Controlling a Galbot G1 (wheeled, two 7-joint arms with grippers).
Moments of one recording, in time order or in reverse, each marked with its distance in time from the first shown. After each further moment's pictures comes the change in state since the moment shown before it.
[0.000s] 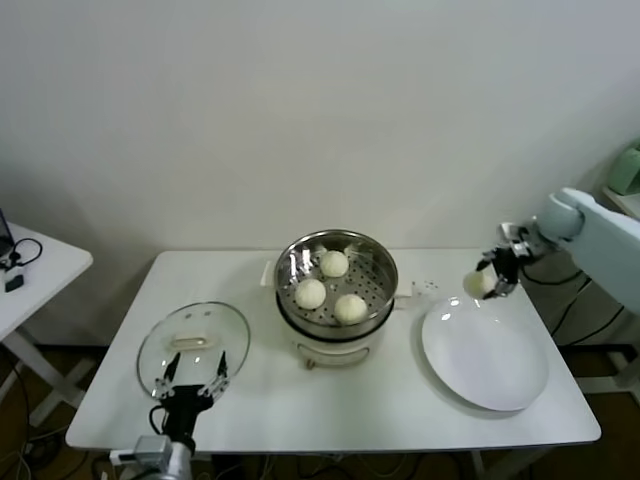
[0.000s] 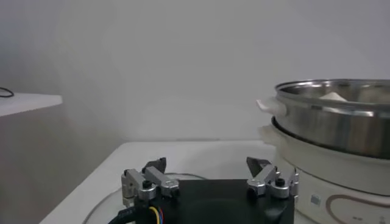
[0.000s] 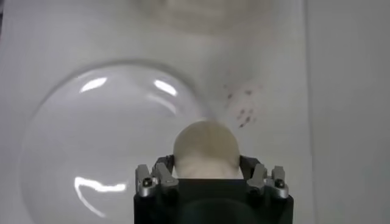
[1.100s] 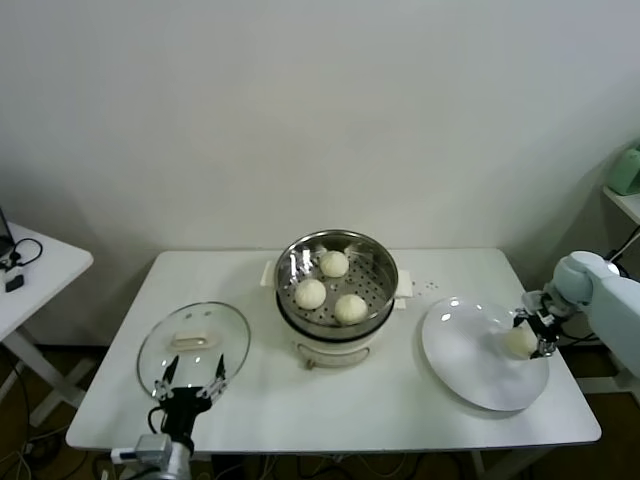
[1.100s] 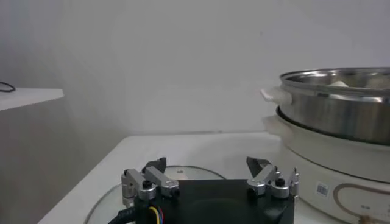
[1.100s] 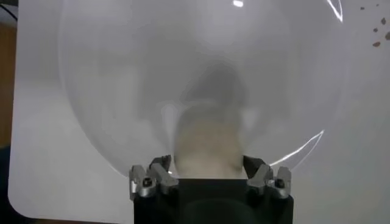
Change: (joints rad) left arm -0.012 0.005 -0.009 0.027 0.007 0.015 -0.001; right arm -0.441 -0.052 0.421 -0.065 -0.528 0.189 -0.010
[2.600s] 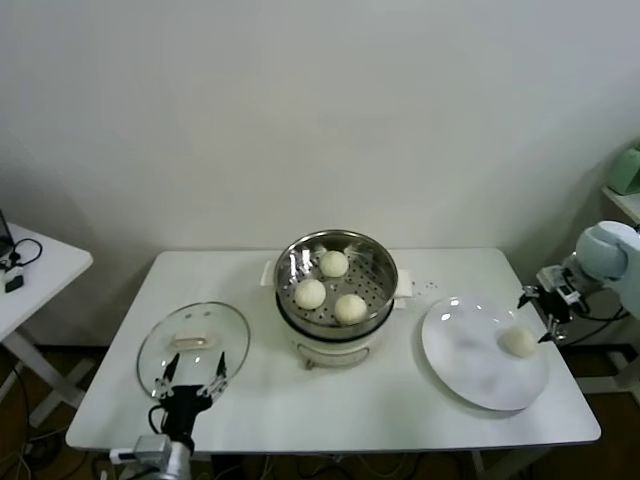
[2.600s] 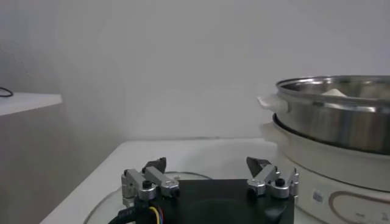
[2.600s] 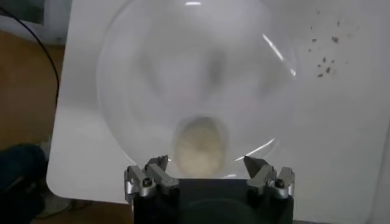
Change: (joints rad) left arm 0.005 0.001 0.003 -0.012 -0.006 -0.012 0.003; right arm 0.198 -0.163 -0.224 0.217 0.199 -0.041 -0.021
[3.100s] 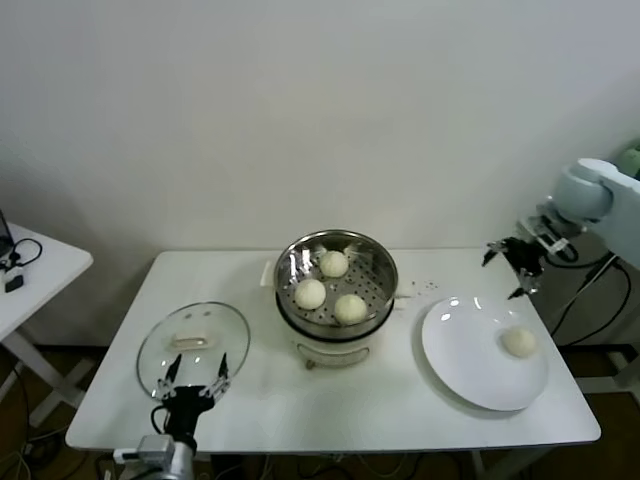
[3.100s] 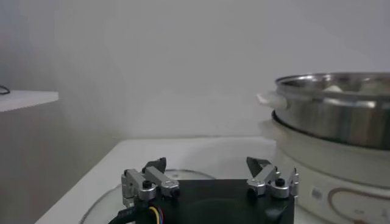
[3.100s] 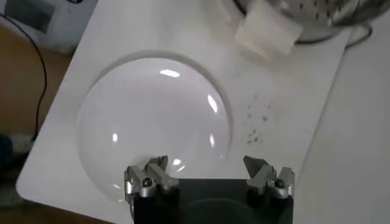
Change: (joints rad) left arm -0.009 -0.006 0.008 0.010 0.009 -0.009 0.002; right arm 0.402 0.027 -0.347 0.117 0.231 0.021 -0.042
